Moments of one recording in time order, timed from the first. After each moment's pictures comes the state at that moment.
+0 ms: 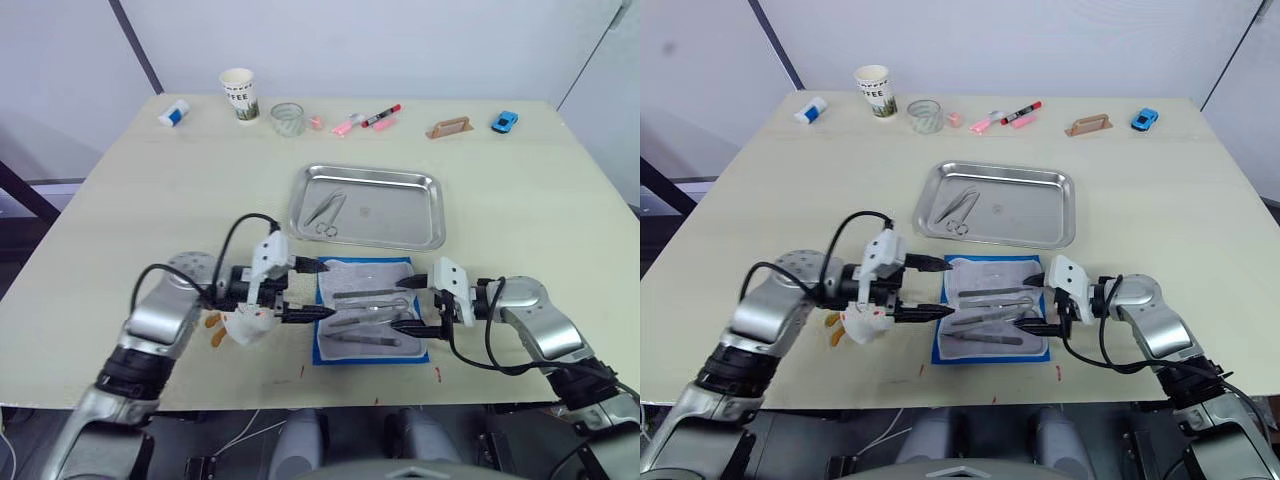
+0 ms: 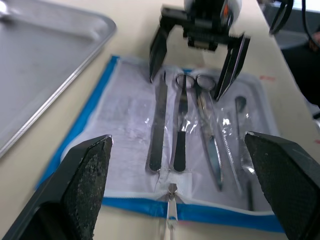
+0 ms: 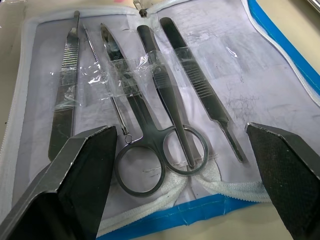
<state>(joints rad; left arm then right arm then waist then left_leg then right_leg) -0.38 0.70 -0.18 -0.03 -0.33 0.36 -1.26 -0.32 -0.54 0.28 0.06 0.18 0.23 1.14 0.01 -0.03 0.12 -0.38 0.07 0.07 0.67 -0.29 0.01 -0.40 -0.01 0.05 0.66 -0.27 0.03</state>
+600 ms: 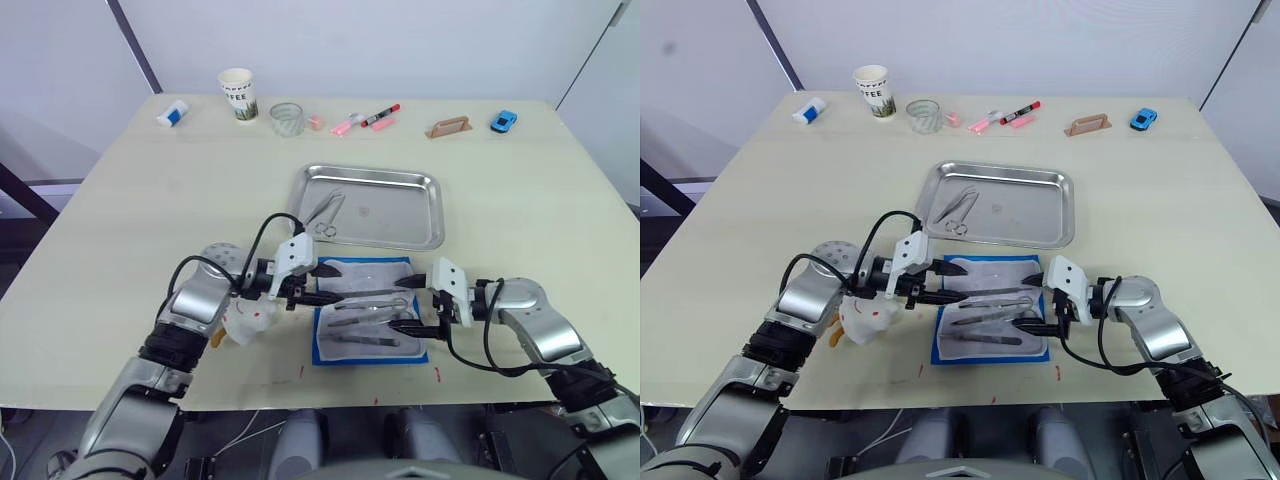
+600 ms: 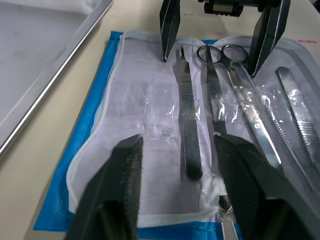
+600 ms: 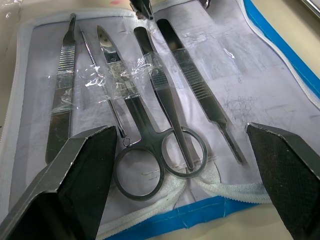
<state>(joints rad) -0.50 0.61 -0.27 0.20 -0.18 0.18 -1.29 -0.31 -0.53 0.28 0.05 0.18 0.23 1.11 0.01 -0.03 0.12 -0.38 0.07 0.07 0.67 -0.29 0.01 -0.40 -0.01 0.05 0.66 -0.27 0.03</state>
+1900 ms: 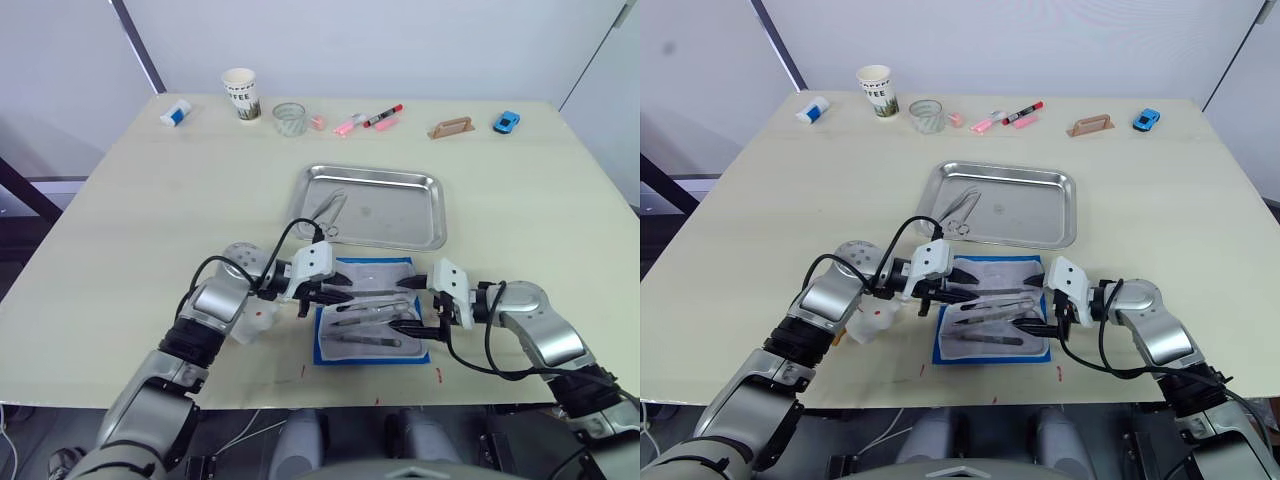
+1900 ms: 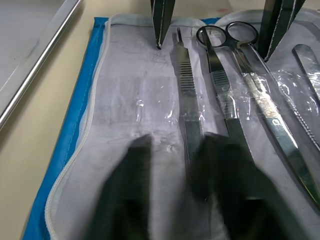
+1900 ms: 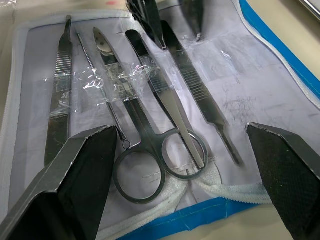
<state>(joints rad) -0.54 0.56 -0.34 0.23 -0.07 0.14 -1.28 -0.28 -0.54 0.28 0.01 0.18 0.26 1.09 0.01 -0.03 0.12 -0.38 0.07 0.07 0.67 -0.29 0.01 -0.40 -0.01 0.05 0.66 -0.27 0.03</state>
